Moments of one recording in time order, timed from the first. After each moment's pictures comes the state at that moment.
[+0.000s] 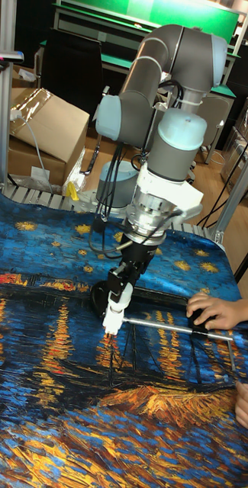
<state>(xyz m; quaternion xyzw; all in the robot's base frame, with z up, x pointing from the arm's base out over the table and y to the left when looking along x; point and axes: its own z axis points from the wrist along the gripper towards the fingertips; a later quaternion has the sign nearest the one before) 0.536 0.021 0.087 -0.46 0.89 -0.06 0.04</state>
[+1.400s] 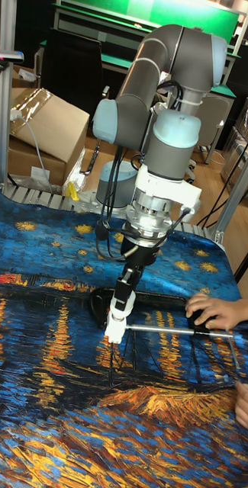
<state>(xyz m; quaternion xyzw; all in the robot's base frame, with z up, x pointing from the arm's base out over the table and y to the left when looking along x) 0.558 0.030 0.087 -0.57 0.82 -0.07 0.07</state>
